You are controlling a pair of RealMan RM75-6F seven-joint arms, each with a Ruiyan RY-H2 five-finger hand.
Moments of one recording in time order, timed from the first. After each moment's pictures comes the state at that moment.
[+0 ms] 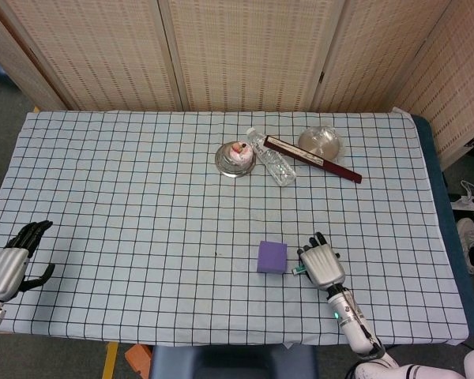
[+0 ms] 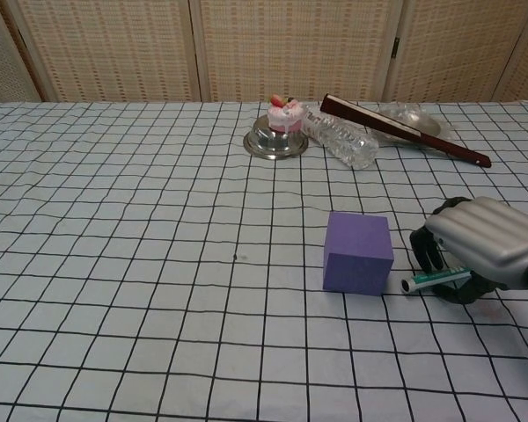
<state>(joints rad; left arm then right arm) -0.23 -1.11 -0.03 -1.42 1.50 1.31 -0.26 0.44 -1.66 0.03 -1.43 -1.25 1.14 -0.72</state>
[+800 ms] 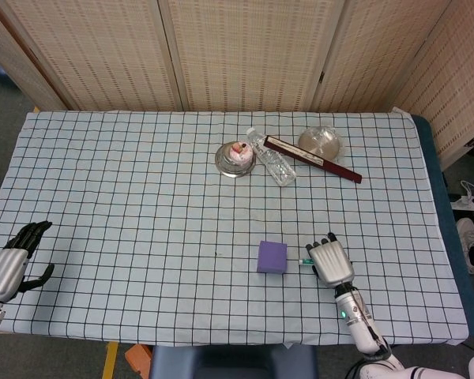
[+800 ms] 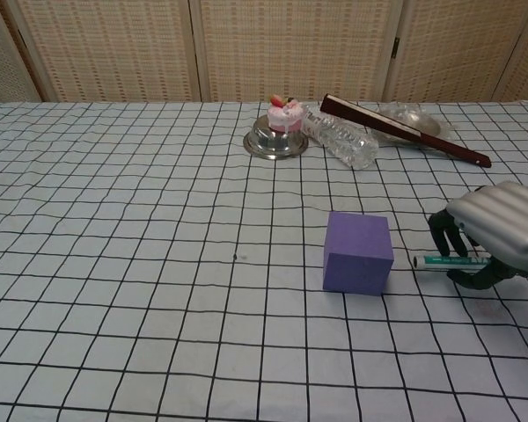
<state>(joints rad) -0.23 -1.11 -0.03 -1.42 1.50 1.31 -0.25 0.42 -1.65 0.04 -1.40 -1.29 1.21 -0.68</state>
